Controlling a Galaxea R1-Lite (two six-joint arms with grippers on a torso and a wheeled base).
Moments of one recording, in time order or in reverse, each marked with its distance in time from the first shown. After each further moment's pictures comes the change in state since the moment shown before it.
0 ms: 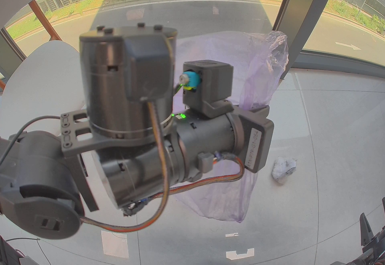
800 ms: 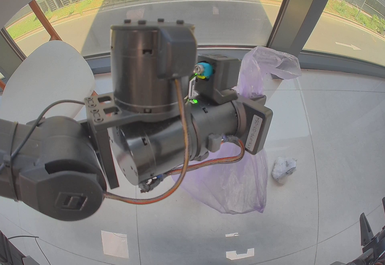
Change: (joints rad) left arm 0.048 0.072 -0.095 0.026 -0.009 0.100; right arm 0.000 0.000 0.000 0.000 0.000 0.000
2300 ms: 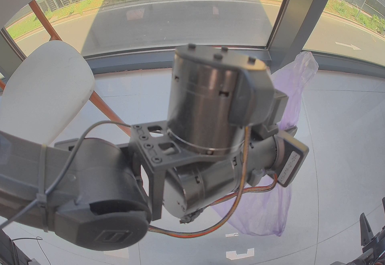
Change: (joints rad) left arm -0.105 0.080 -0.040 0.030 0.009 0.003; right arm 0.000 0.000 0.000 0.000 0.000 0.000
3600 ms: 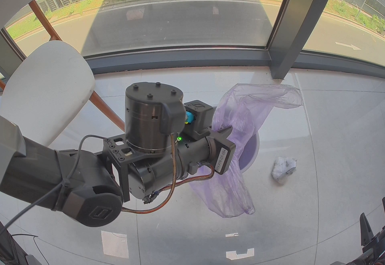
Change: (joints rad) left arm 0.214 0.002 0.259 -0.239 0.009 0.037; right arm 0.001 0.000 0.000 -0.001 0.000 0.000
